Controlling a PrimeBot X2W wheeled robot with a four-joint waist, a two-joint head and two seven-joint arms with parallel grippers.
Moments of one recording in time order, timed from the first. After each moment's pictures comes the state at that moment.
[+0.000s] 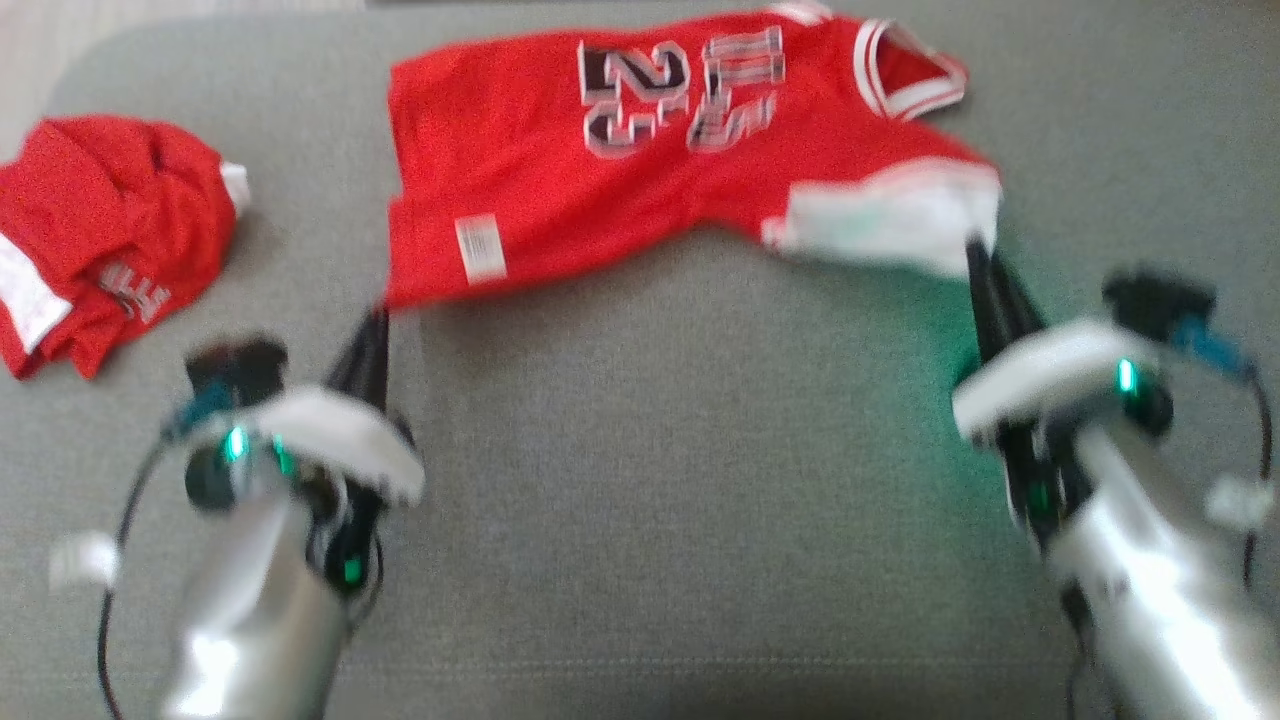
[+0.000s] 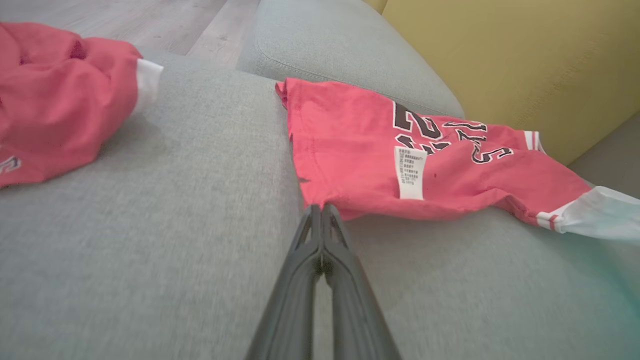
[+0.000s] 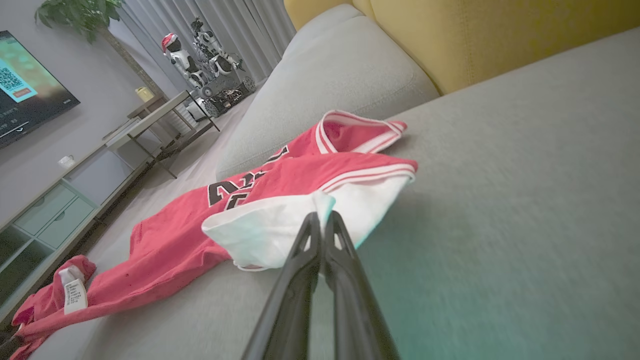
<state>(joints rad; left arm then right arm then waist) -0.57 0.12 -0.31 0.86 -0.55 -0.12 -0.25 -0.64 -0.19 0.40 0.83 0.79 0.13 -0.19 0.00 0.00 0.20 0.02</state>
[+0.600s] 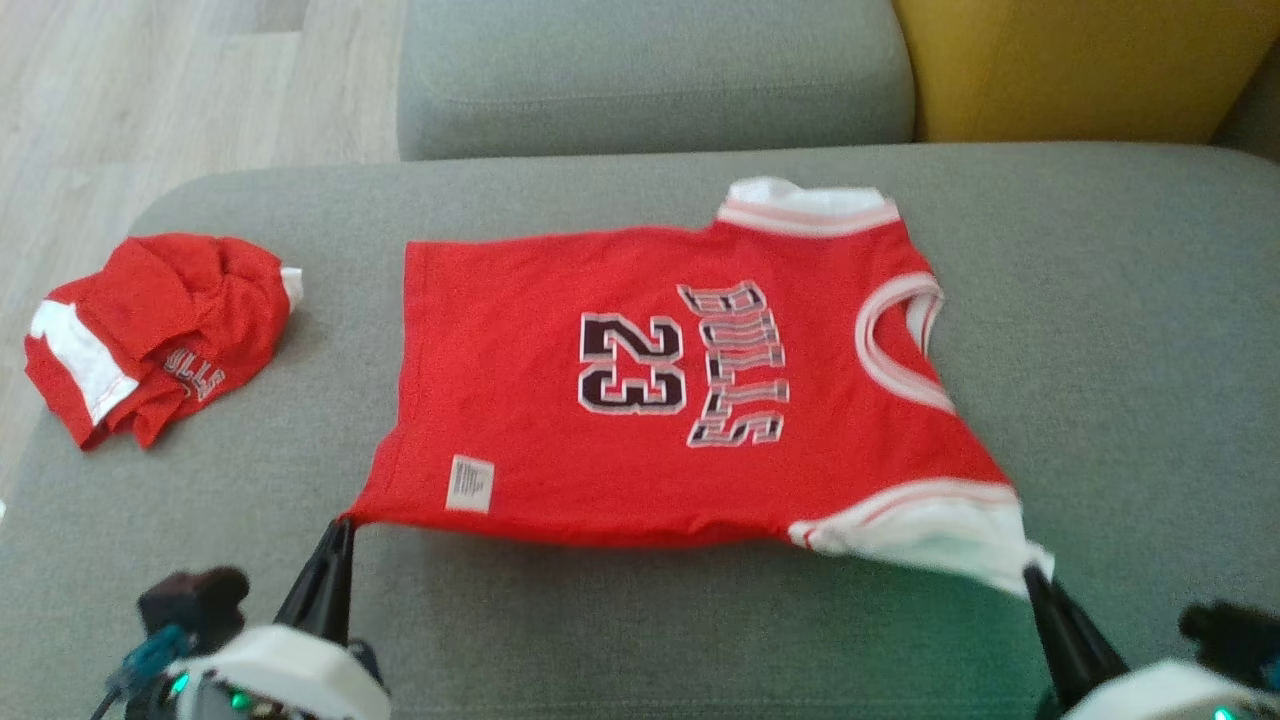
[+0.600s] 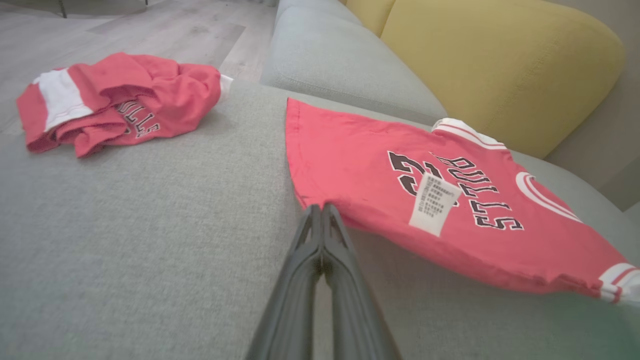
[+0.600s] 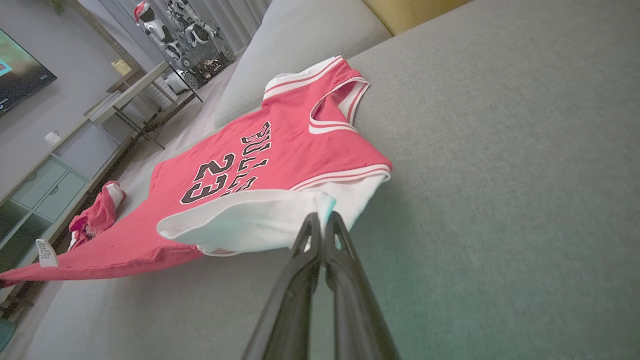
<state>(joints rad) 0.08 0.24 -0.26 0.14 -0.54 0.07 -0.09 0.24 -0.10 -0.01 0.00 0.55 0.13 0.19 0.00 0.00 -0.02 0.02</state>
